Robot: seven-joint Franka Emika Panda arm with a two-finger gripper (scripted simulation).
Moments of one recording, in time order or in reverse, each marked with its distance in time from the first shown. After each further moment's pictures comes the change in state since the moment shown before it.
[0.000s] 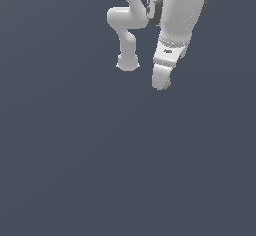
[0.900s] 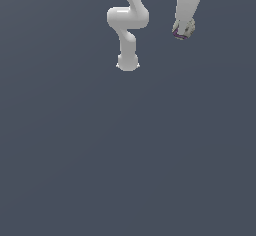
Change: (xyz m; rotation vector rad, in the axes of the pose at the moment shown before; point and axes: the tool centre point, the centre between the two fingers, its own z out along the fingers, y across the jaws) arm 0.013 -0.050 -0.173 0.000 0.001 0.001
